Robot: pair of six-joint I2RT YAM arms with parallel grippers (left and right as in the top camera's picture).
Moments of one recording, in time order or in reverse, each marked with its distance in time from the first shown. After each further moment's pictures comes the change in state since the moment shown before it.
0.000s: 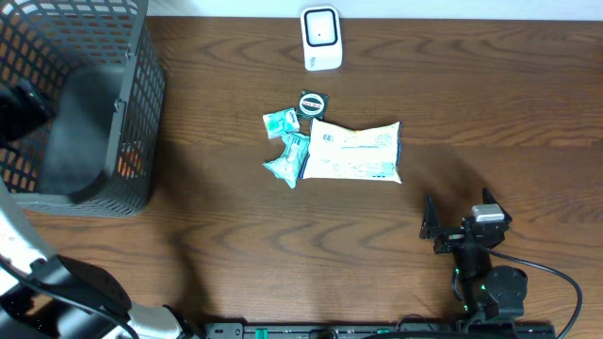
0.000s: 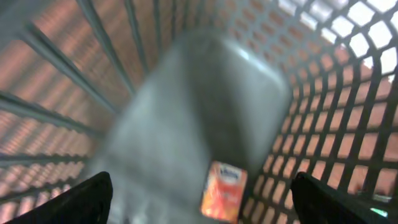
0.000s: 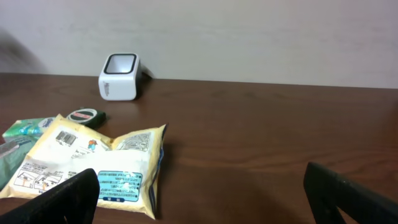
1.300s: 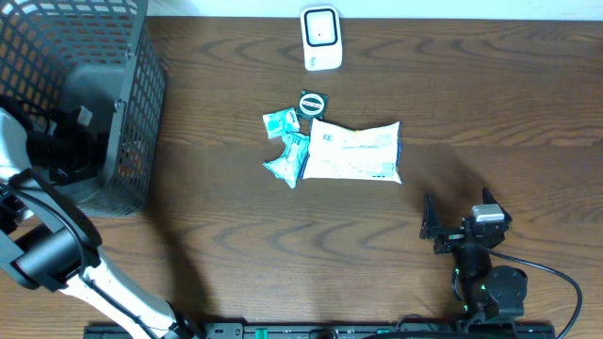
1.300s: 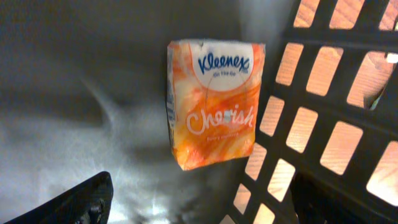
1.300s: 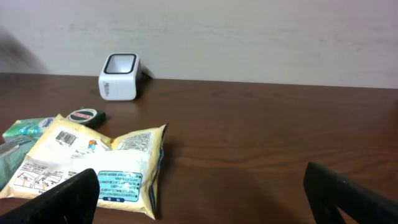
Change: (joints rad) left arm -0.047 0.402 0.000 -0.319 0.106 0.418; right arm 0.000 0.000 0.000 0.000 0.000 0.000
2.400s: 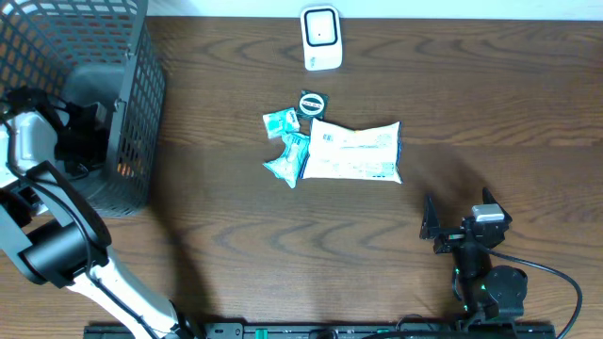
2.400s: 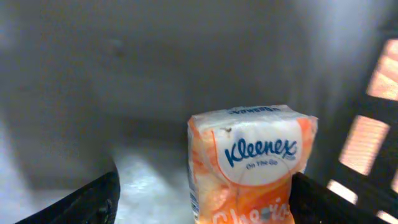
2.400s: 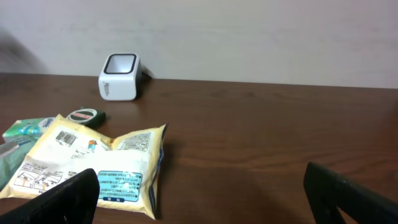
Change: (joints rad) left arm -0.087 -0.016 -0.155 0.334 -0.148 -0.117; right arm 0.000 0.000 0.000 0.000 0.000 0.000
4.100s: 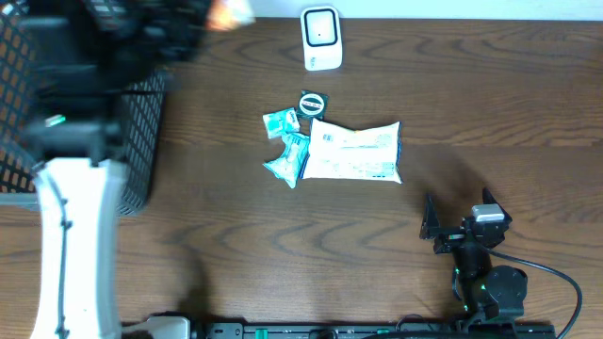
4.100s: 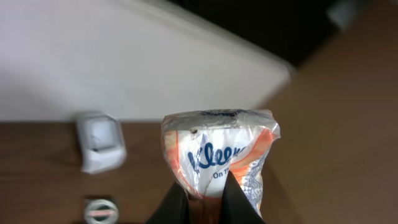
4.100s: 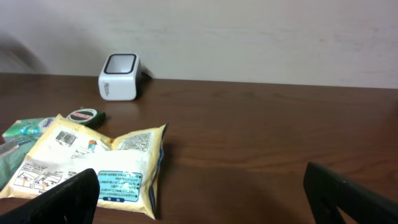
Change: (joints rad) left arm -0.606 -0.617 0.159 0.470 0.386 -0.836; right arm 0.000 0.000 0.000 0.000 0.000 0.000
